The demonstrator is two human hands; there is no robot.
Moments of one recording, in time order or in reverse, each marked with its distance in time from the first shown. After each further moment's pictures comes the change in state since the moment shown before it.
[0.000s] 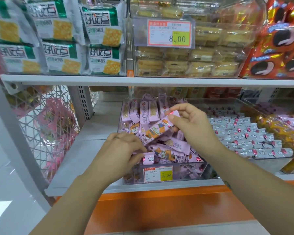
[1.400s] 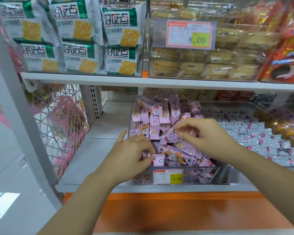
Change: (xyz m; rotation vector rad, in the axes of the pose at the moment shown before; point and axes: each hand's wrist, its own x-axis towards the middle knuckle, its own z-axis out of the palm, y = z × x) left_hand -0.002 0.003 -0.003 -0.096 -0.064 -0.104; right_hand 0.006 0.008 -0.016 -0.710 -0.314 -0.227
